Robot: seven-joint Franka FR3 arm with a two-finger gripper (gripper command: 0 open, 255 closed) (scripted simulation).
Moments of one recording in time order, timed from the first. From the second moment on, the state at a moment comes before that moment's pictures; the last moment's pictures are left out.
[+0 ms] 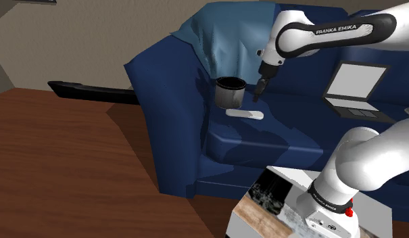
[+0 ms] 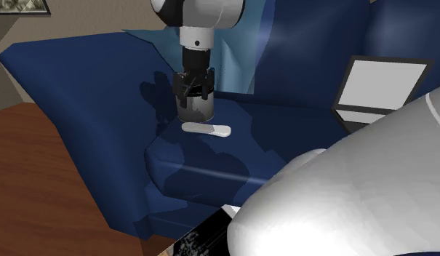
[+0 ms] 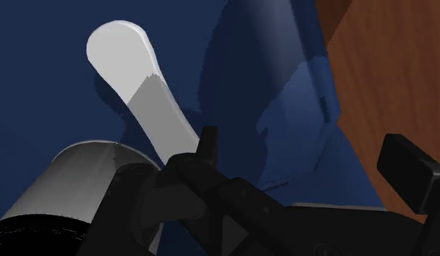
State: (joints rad) arm 0.03 -0.56 -0.22 -2.43 -0.04 1.96 -0.36
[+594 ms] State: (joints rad) arm 0.06 -0.26 -0.35 -2.36 -0.07 2.14 -0.70
